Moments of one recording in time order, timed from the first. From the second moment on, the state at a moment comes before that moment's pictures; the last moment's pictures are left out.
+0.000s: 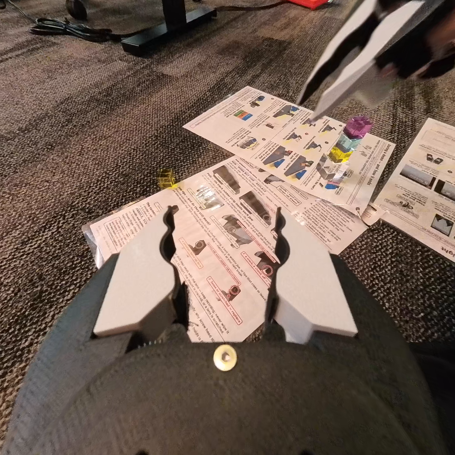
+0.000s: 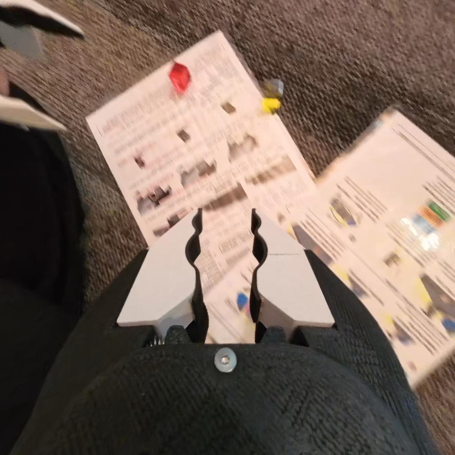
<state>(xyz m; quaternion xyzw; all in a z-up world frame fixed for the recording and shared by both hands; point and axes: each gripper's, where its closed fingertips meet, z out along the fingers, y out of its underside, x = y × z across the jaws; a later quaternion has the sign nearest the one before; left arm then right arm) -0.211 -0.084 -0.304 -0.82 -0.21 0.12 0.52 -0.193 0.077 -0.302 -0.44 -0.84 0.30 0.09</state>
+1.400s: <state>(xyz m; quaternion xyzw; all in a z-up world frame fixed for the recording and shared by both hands) -0.220 -0.102 -0.260 -0.73 -0.26 0.15 0.61 -0.185 0.102 -0.302 -0.63 -0.67 0.31 0.24</state>
